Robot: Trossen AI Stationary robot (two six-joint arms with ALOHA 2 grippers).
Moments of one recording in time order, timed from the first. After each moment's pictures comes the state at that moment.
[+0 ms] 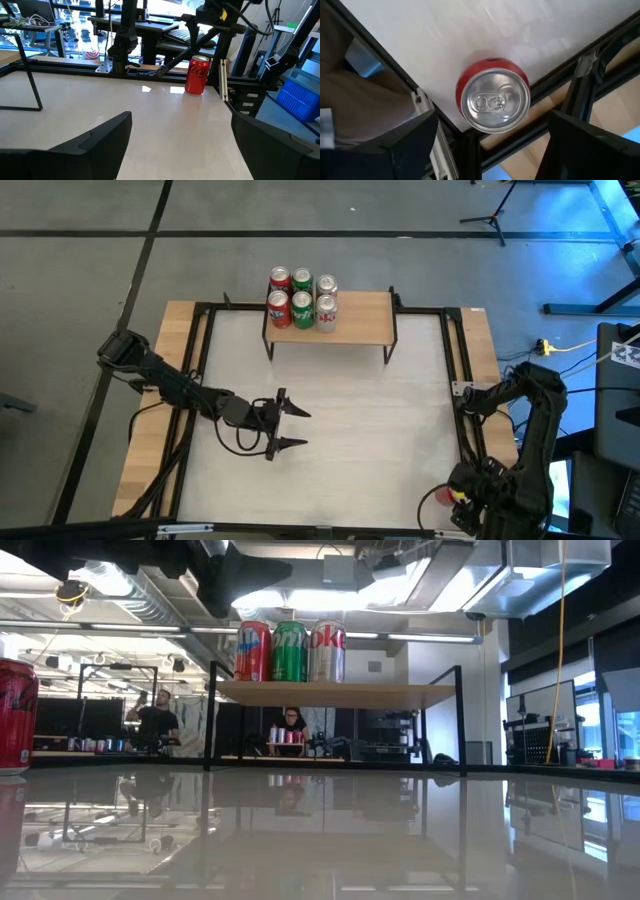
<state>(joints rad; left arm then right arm) -0.39 1.42 0.56 0.75 -0.31 -0.18 1.22 1.63 1.48 -1.39 -0.02 1.86</state>
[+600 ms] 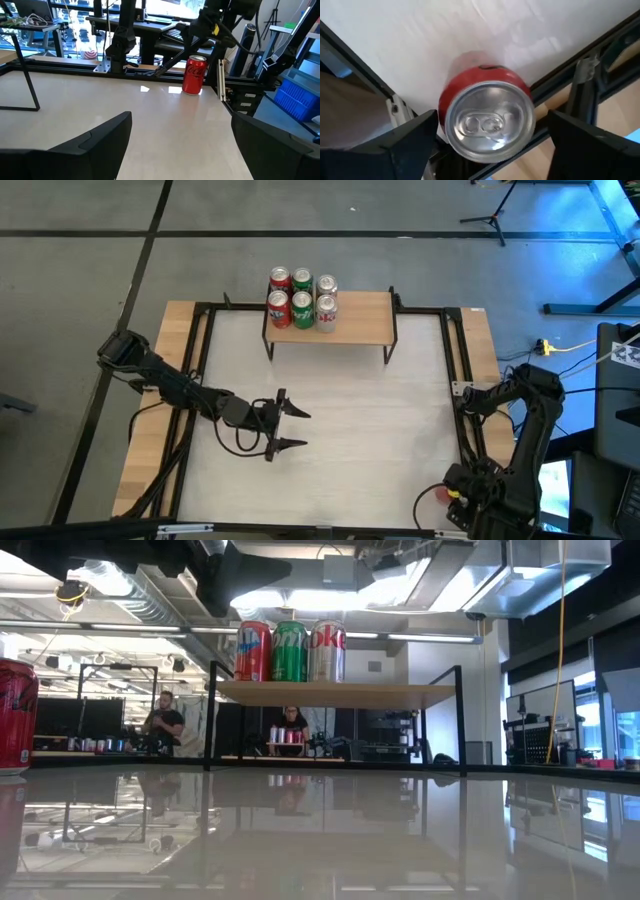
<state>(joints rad) -0.39 1.42 0.56 0.75 -0.31 -0.18 1.22 1.66 1.37 -1.33 -0.05 1.84</state>
